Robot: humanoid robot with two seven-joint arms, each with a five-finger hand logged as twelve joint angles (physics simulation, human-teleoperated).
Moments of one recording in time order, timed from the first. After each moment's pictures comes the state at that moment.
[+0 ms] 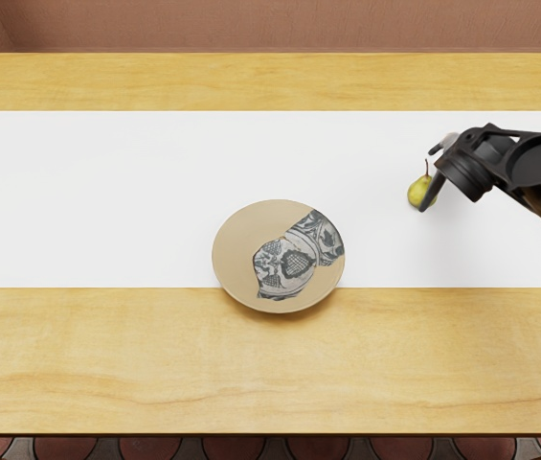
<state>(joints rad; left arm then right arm) -0.01 0.00 0.02 -0.29 -0.05 0.00 0.09 1.34 -0.24 -0.29 0.70 -0.33 -0.21 -0.61</state>
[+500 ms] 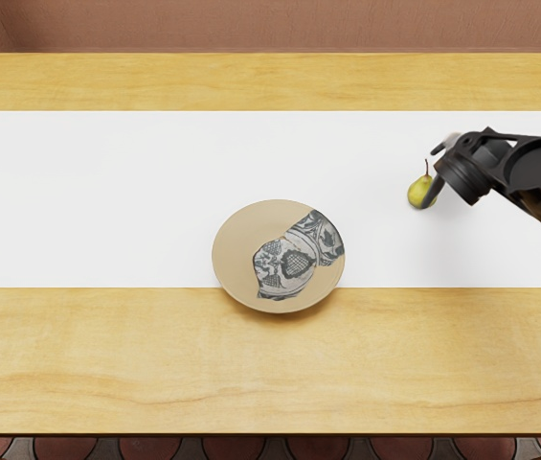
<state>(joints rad) -0.01 0.00 0.02 -0.29 -0.05 0.00 0.09 1.33 -0.24 -0.29 0.70 -0.33 -0.26 -0.61</state>
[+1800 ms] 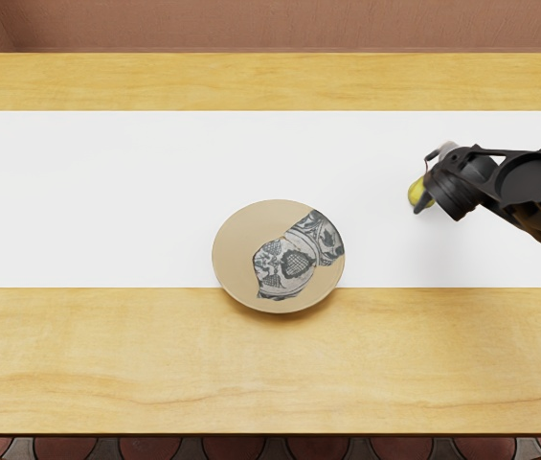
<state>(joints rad) -0.01 0.00 0.02 -0.29 -0.05 0.00 0.09 1.31 -0.24 -0.29 0.78 -0.32 -0.39 -0.61</state>
